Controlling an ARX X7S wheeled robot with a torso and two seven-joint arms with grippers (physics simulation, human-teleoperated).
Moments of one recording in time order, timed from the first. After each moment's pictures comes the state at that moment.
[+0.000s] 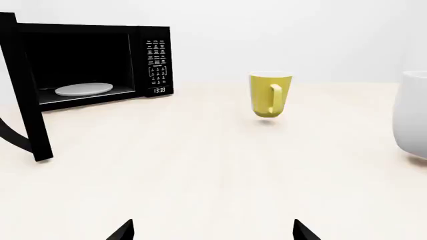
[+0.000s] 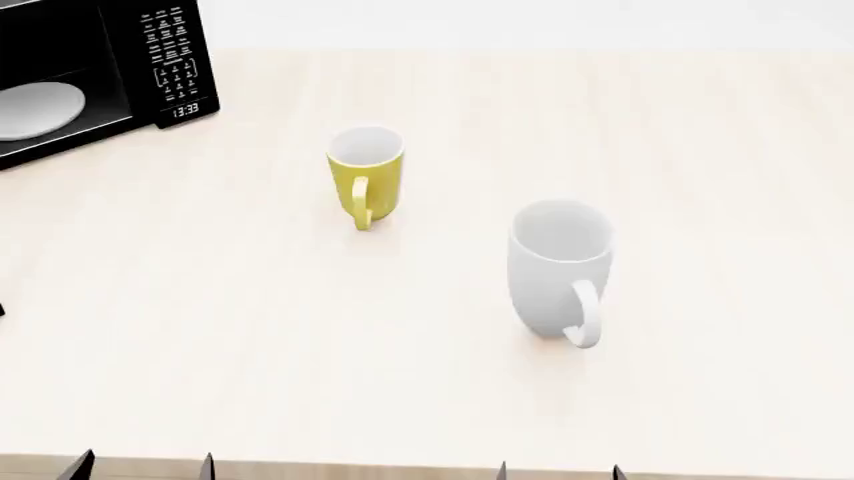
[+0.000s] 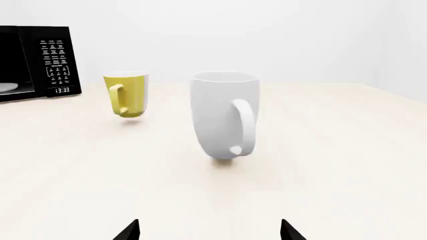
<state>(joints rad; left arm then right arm) 0.00 0.00 0.00 0.00 0.00 0.00 0.00 0.00 0.00 0.00 0.00 0.00 0.00 0.00</state>
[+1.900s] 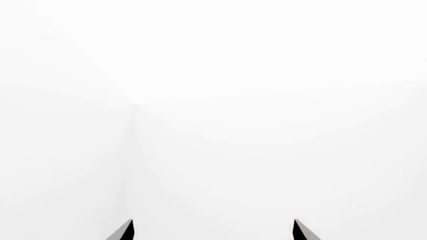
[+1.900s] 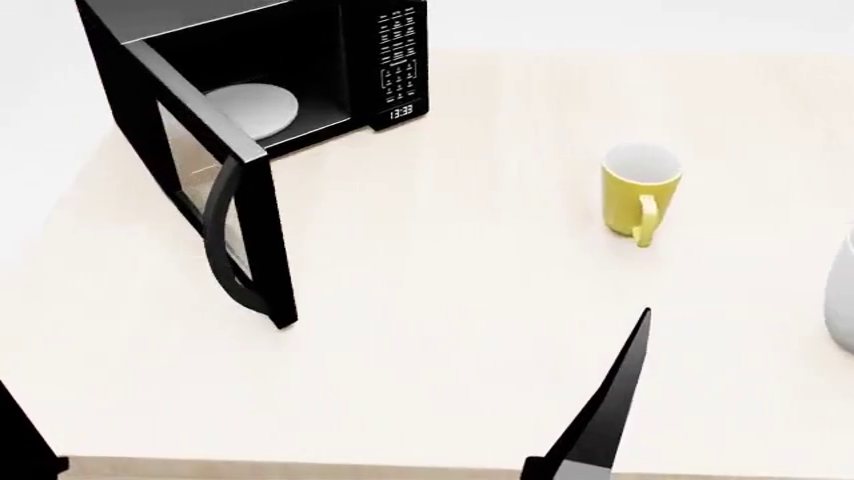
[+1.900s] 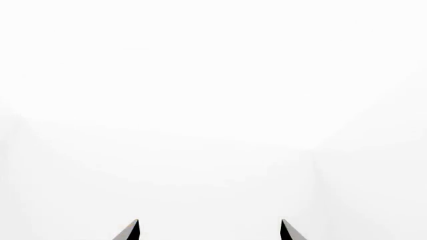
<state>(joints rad) 0.09 -0.16 0.04 0.61 0.04 0.21 -0.26 -0.05 0.13 -0.02 -0.54 -0.12 -0.40 0.29</state>
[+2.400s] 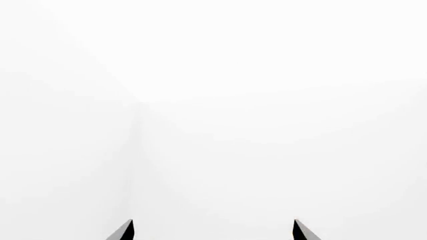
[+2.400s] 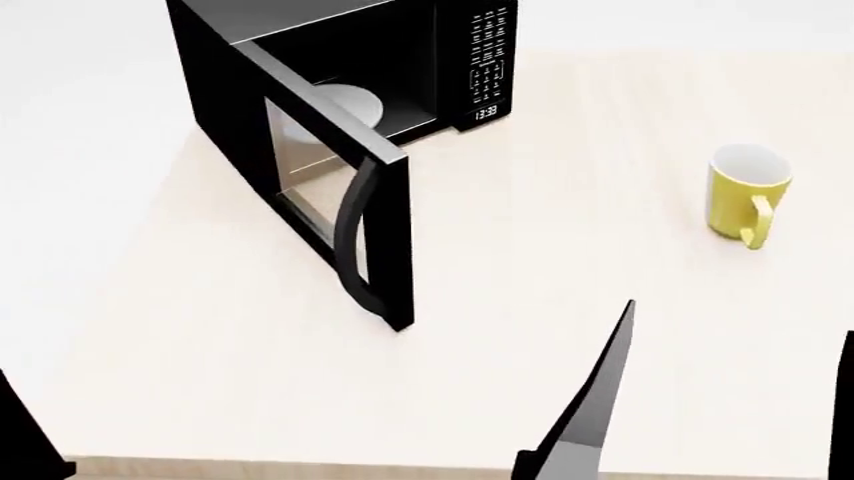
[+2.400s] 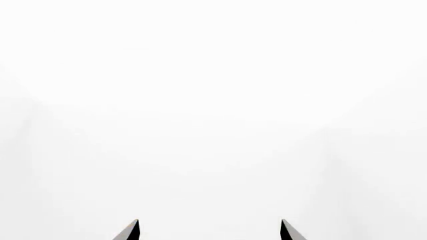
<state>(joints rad) 0.09 -0.18 0.06 0.61 0.04 0.22 -0.28 -0.04 0.15 -0.05 -0.55 -0.08 -0.30 0.29</state>
